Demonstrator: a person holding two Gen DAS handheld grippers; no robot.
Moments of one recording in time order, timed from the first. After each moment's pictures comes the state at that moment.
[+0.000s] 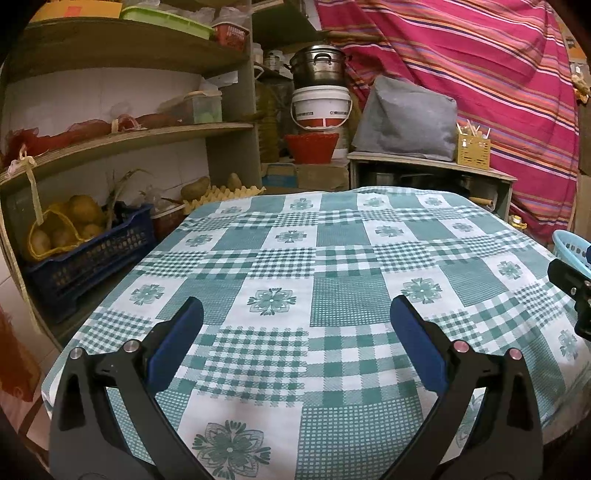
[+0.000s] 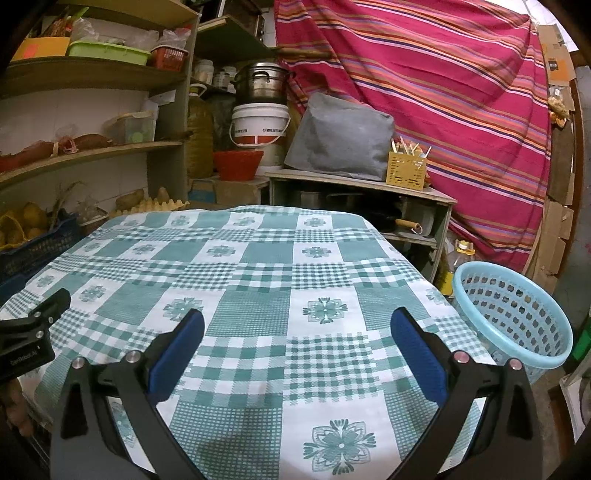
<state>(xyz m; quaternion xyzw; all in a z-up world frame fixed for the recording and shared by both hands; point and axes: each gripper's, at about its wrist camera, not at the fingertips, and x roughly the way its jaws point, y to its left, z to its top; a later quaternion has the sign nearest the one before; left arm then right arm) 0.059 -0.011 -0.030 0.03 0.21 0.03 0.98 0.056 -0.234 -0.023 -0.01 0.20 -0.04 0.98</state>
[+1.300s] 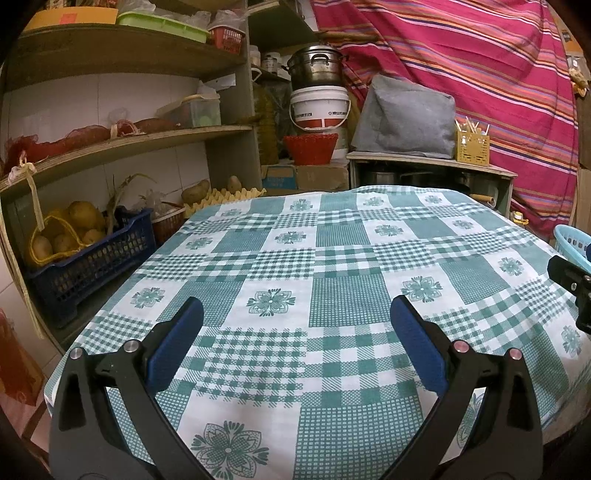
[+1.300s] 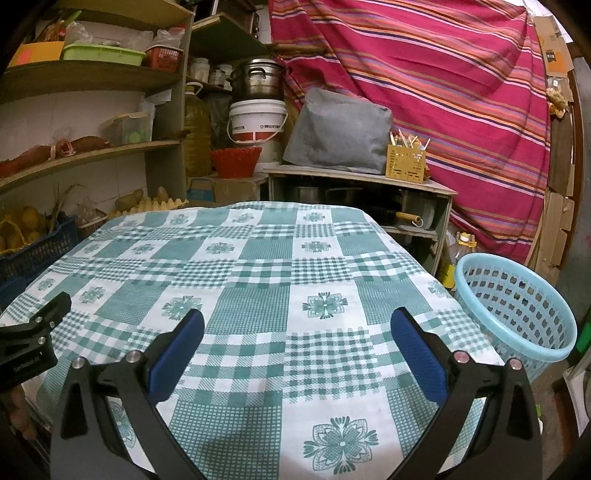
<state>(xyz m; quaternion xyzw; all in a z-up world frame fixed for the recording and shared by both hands) 0.060 -0.010 -0.031 0.03 0.21 0.03 0.98 0.057 -0.233 -0.027 -0.01 0.20 -0.04 0.98</state>
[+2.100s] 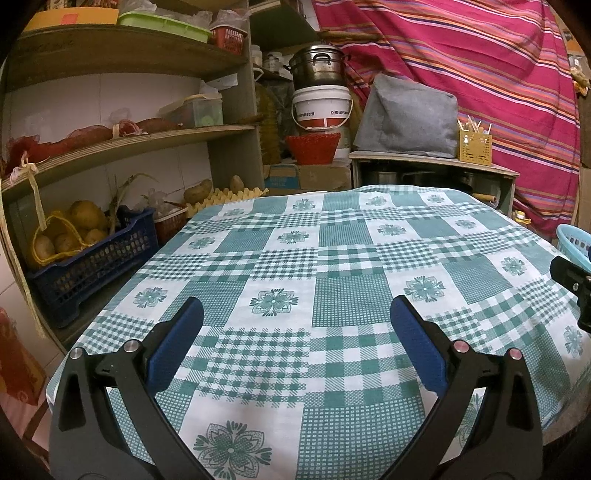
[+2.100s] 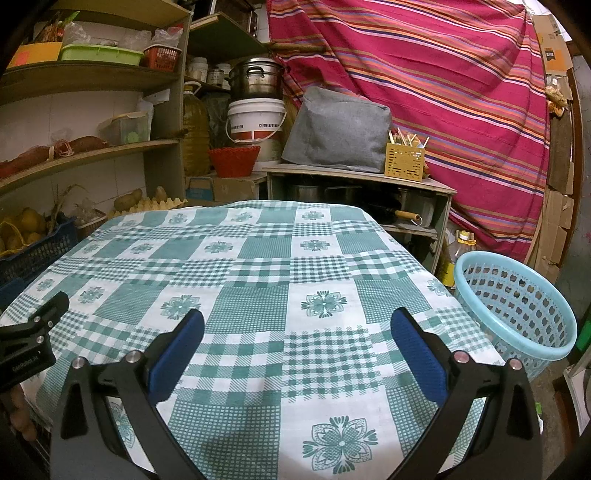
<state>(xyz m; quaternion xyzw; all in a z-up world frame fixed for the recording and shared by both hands) 0.061 -0.008 -0.030 0.03 0.21 0.04 0.98 0.057 -0.233 -0.027 0.00 0.20 -0.04 0.98</state>
